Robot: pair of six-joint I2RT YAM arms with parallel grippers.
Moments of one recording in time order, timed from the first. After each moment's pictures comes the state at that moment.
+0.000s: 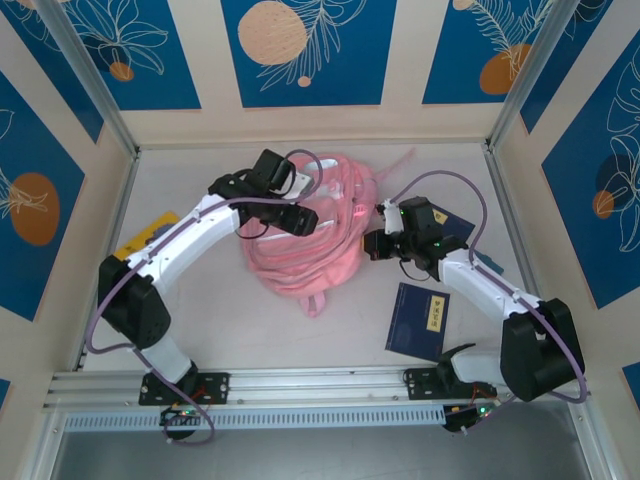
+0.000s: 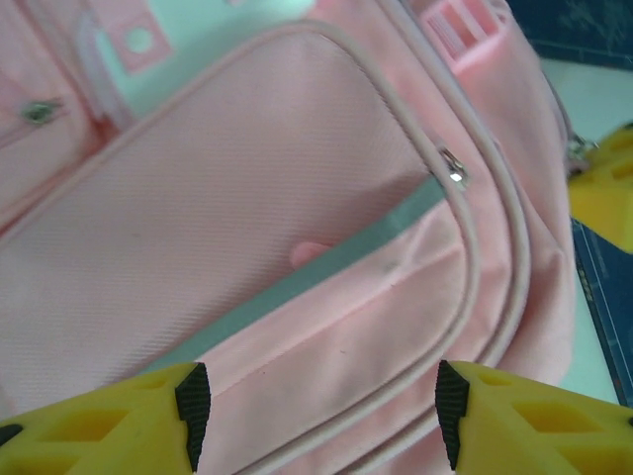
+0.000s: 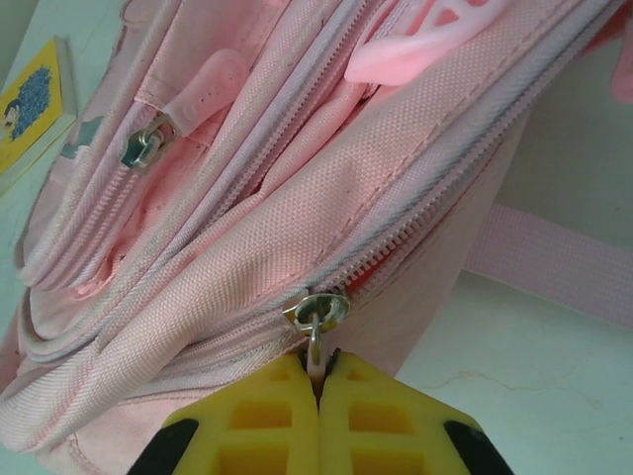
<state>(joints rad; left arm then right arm) -0.63 1.66 1.54 -0.87 0.19 -0.11 0.37 1.28 0.79 -0.29 -0.38 0.31</state>
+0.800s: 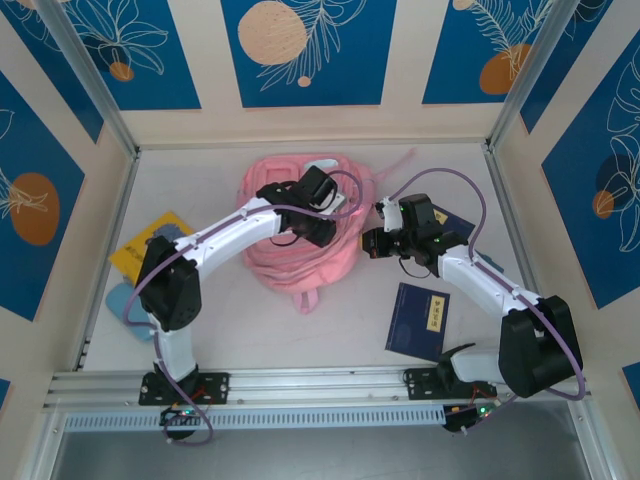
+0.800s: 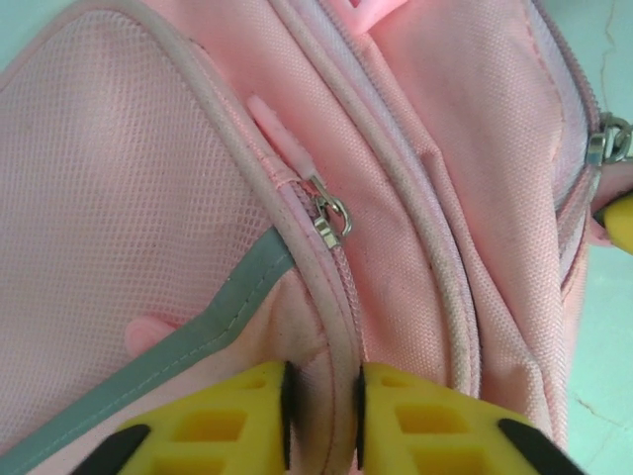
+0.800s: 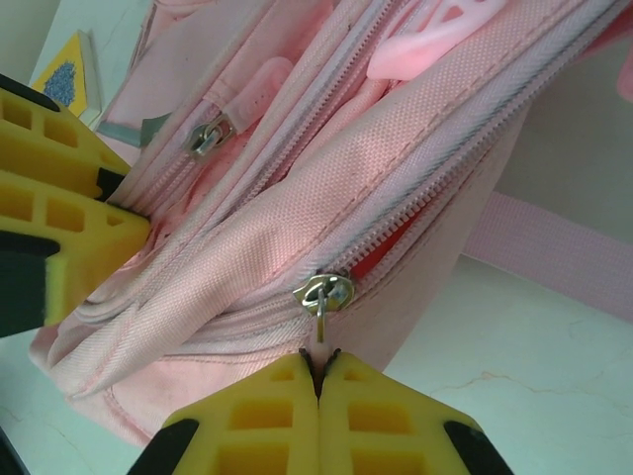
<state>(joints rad) -0.76 1.87 1.64 -0.85 0.04 -0.11 0.36 1.29 0.81 -0.31 -0.43 0.31</state>
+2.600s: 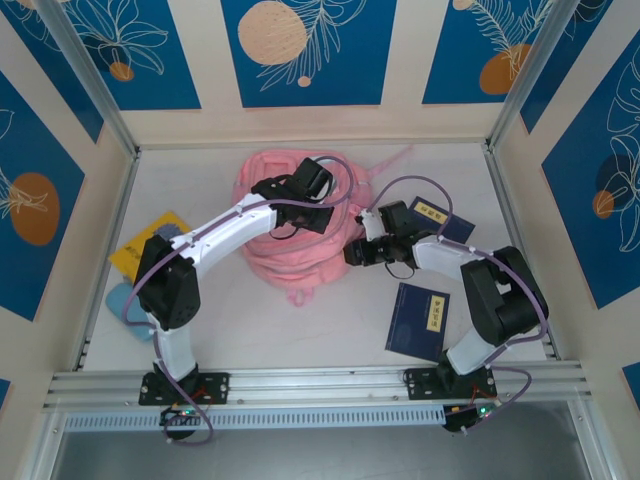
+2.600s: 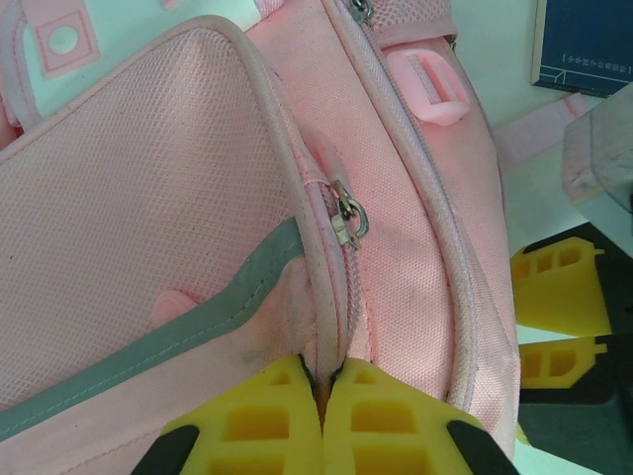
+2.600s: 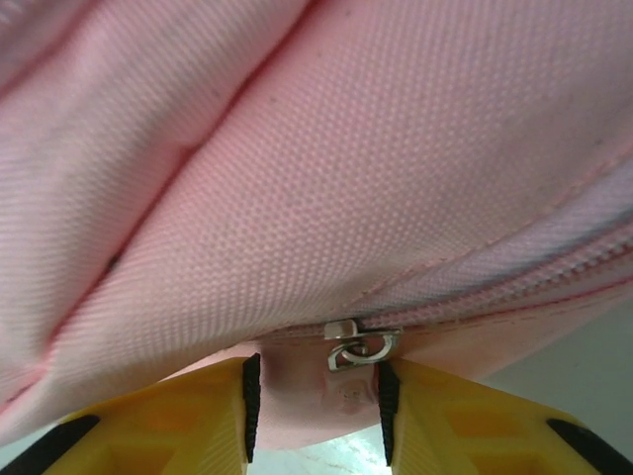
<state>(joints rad) -0.73 1.86 1.65 -0.78 -0.04 -0.26 0.39 1.60 0.81 -0.15 -0.48 0.19</state>
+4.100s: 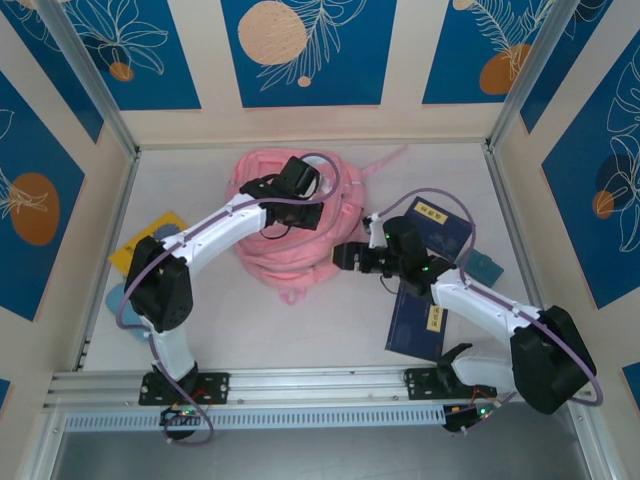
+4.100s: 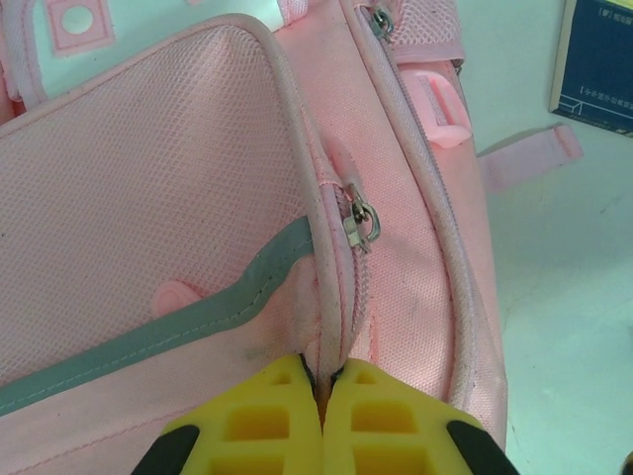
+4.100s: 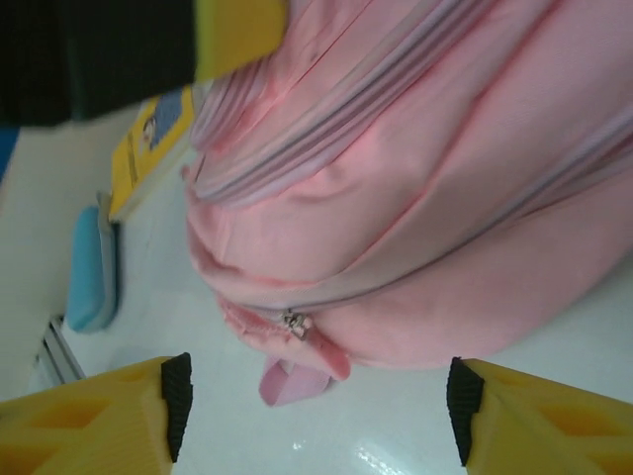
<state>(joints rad) -0.67 1.82 1.58 -0.73 0.01 -0.32 0.53 1.20 0.63 -0.02 -0.39 0.65</state>
